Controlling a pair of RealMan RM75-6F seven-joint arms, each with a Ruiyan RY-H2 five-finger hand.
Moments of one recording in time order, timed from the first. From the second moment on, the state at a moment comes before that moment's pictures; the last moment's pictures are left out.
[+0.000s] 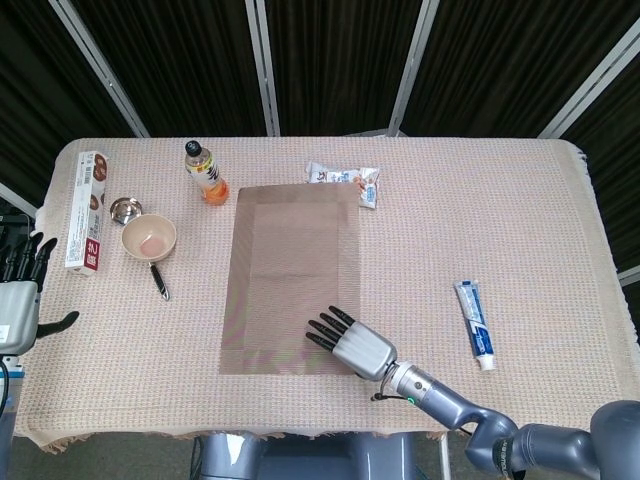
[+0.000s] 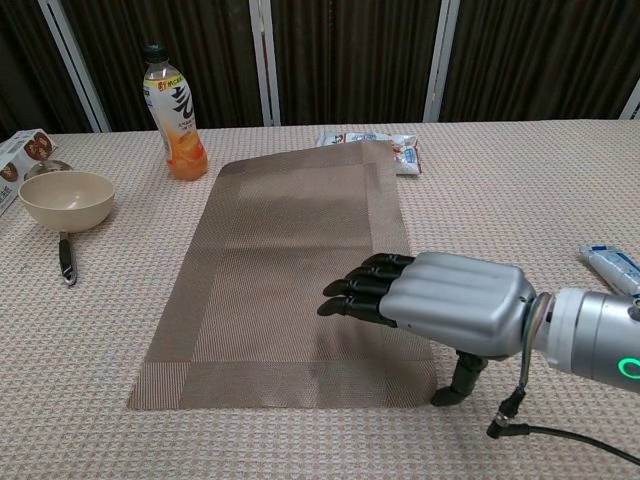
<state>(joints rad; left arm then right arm) -0.22 -1.10 -0.12 -1.78 1.26 1.46 0.29 0.69 -1.61 0.01 -1.43 -1.66 0.87 -0.37</state>
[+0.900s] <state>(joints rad) -0.22 -1.10 -0.12 -1.78 1.27 1.44 0.28 0.71 -1.63 -0.01 -1.41 -1.63 0.88 -0.39</state>
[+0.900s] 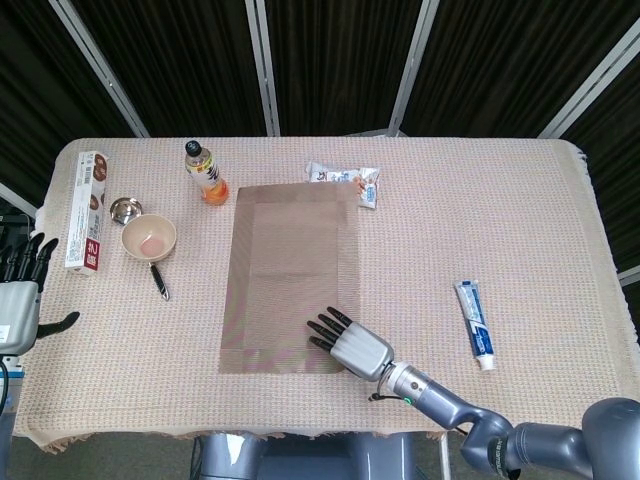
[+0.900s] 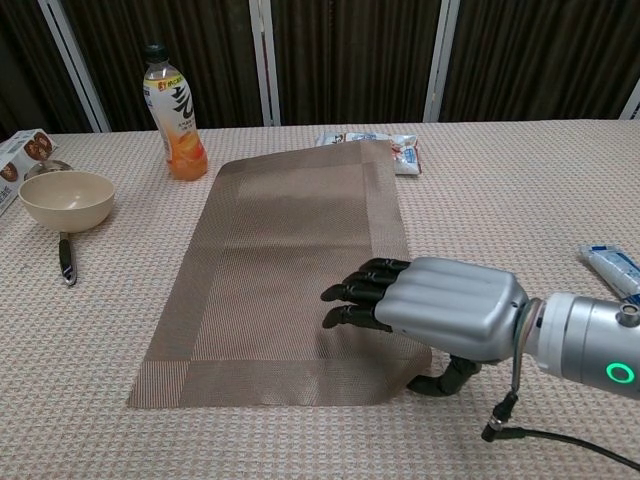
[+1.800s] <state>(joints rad) -0.22 -1.10 -0.12 -1.78 1.27 1.43 0.29 0.69 -1.60 -0.07 -1.37 -1.73 1.00 -0.30</state>
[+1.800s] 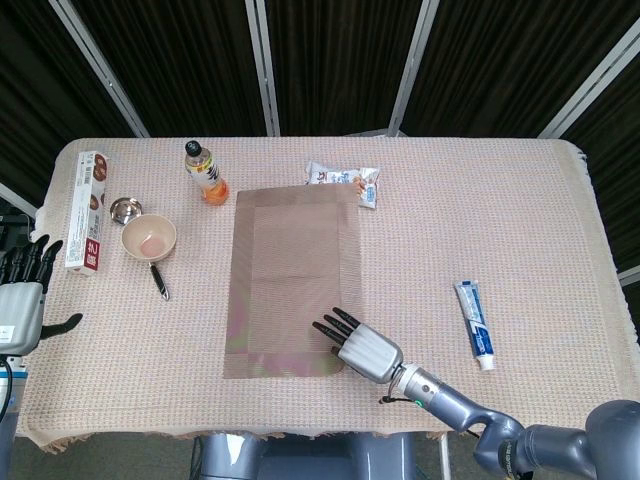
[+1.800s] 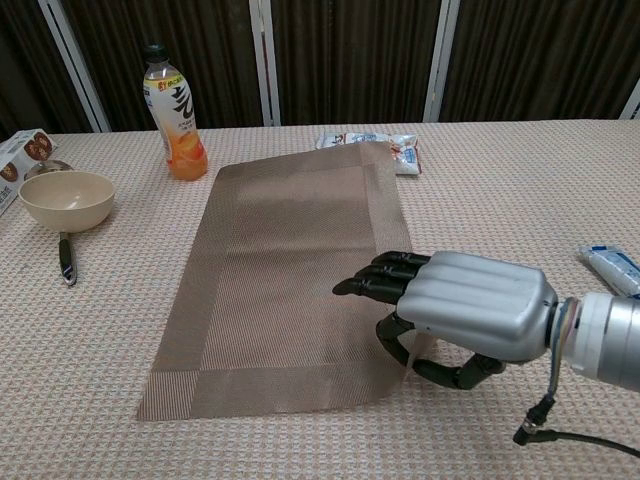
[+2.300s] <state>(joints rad) -0.22 -1.11 -0.12 -1.79 1.29 1.42 0.29 0.62 -1.33 -0.27 -1.37 -2.08 1.38 -0.23</state>
